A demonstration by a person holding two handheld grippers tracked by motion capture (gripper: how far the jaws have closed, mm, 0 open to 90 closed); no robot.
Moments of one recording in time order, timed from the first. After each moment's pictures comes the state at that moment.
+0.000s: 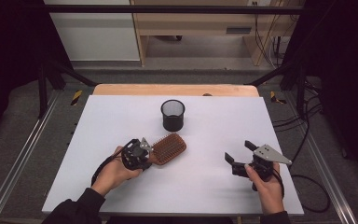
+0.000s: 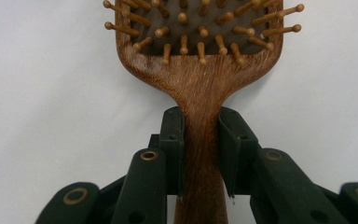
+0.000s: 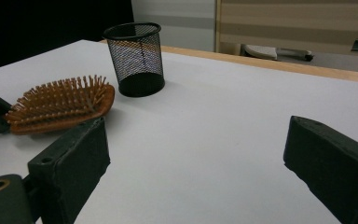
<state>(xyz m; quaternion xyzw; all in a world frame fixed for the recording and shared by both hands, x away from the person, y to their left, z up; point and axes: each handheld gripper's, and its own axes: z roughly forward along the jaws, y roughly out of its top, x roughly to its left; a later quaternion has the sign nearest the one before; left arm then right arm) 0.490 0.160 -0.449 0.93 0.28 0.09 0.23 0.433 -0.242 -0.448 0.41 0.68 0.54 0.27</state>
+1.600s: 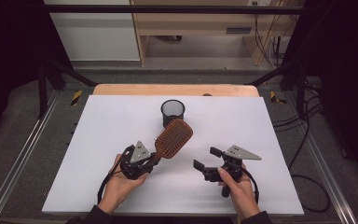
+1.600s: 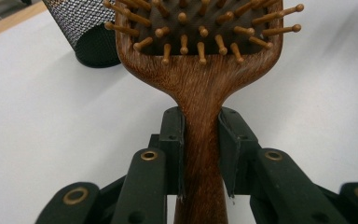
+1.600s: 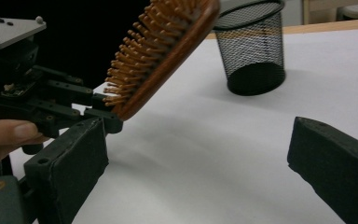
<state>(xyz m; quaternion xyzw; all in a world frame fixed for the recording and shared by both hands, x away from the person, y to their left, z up) 0.448 0.154 -0.440 0.85 0.28 0.20 0.40 0.434 -0.161 -0.452 0.40 0.68 0.60 0.11</state>
